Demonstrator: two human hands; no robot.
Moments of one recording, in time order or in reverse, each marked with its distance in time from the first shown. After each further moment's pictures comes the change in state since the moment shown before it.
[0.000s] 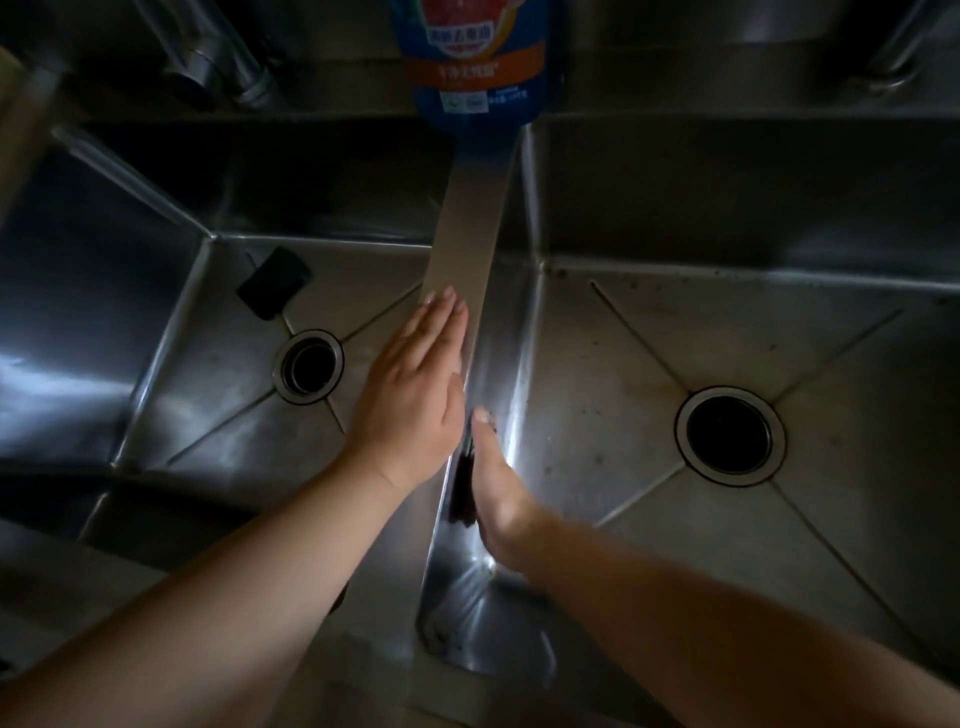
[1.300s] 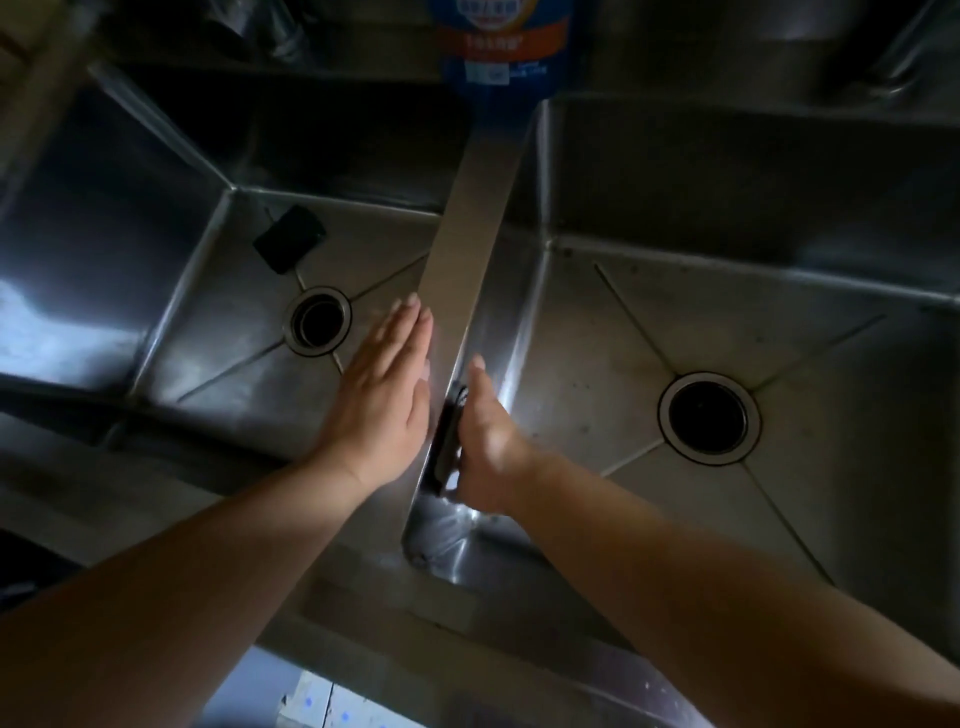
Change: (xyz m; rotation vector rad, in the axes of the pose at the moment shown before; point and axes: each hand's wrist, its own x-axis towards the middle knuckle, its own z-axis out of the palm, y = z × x) left_hand -0.047 -0.002 -0.002 0.001 0.013 -0.114; right_hand -0.067 -0.048 0.004 0.051 -0.172 0.213
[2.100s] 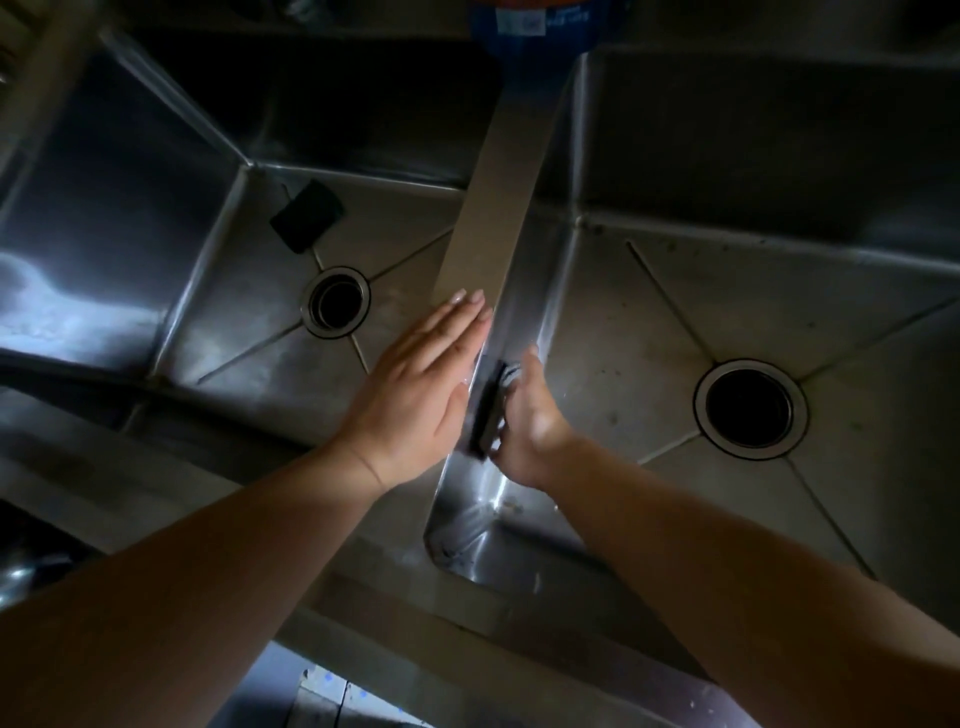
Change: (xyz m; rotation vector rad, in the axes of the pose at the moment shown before) left_hand 0.001 0.004 -0.007 0.051 -0.049 0.238; right_hand 0.039 0.006 -0.021 0.209 0.073 -0.050
